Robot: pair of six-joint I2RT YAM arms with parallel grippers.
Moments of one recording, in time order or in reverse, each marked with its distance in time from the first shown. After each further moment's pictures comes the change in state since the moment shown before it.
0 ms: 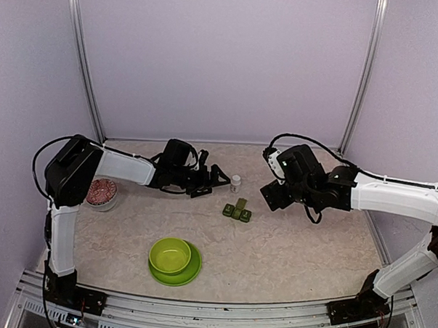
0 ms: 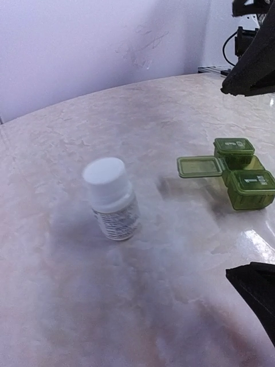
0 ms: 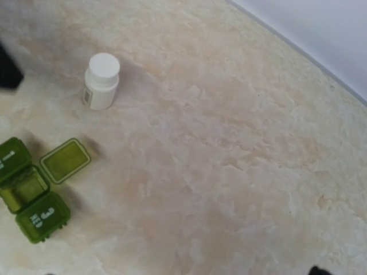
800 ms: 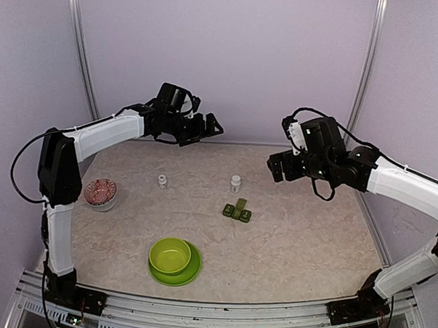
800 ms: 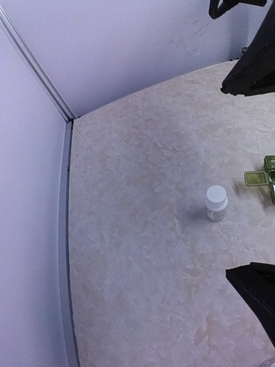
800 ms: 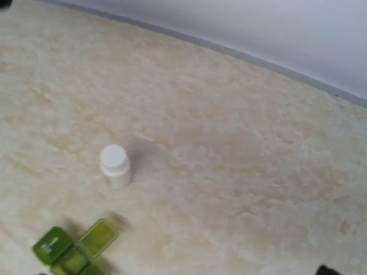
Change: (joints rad) left arm 0.061 -0.034 0.609 -0.586 -0.233 0.196; right arm -0.130 -0.040 0.131 -0.008 -0.180 0.128
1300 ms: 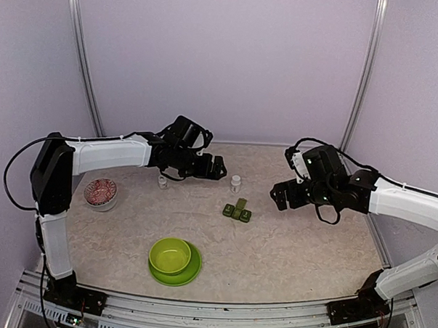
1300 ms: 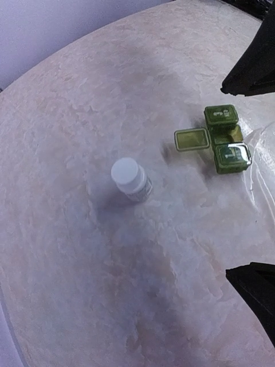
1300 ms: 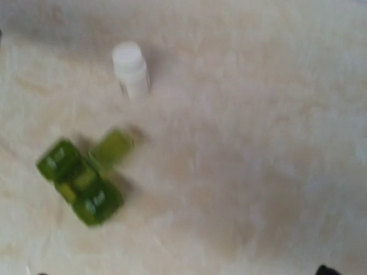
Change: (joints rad) left arm -0.135 -0.124 -0.379 0.051 -0.190 0.127; right arm -0.001 -0.090 -0.224 0.014 -0.101 0.102
